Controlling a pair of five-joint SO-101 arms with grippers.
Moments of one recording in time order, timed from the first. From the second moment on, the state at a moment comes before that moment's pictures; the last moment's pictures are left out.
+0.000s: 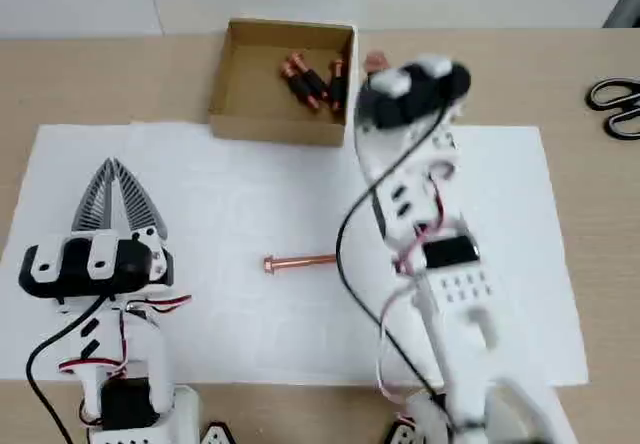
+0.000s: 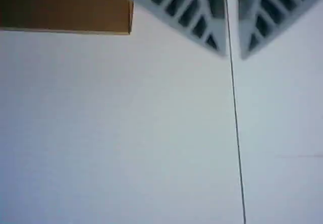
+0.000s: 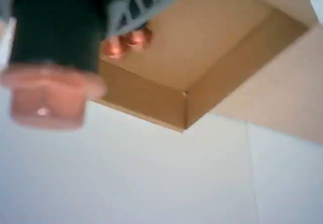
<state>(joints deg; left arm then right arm) -9.5 -103.3 87.5 17.1 0.9 -15.6 -28.8 44.4 -0.8 -1.8</state>
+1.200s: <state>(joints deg) -9.5 -103.3 87.5 17.1 0.7 -25.1 78.7 -70.4 12.8 -4.6</state>
